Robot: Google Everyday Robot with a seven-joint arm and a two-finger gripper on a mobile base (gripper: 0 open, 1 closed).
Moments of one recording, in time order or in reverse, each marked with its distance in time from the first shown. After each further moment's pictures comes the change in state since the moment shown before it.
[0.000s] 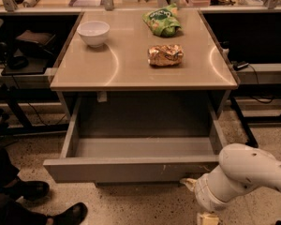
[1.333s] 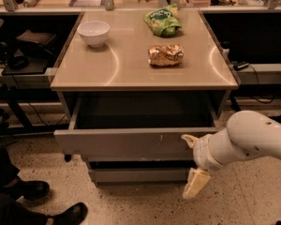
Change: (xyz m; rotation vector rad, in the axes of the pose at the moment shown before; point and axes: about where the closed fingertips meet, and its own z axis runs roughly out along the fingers) arm -0.035 -0.103 -0.084 0.301 -0.084 0.088
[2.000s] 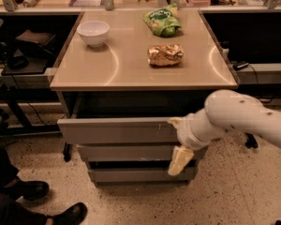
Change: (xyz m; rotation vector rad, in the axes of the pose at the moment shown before) arm -0.049 -0.058 0.006 0.064 0.022 -0.063
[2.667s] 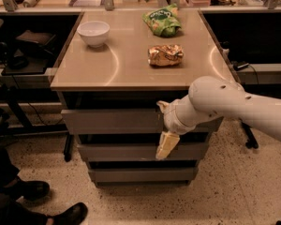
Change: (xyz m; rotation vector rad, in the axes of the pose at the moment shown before) arm -0.050 -0.044 0.011 0.045 -0.028 -0.065
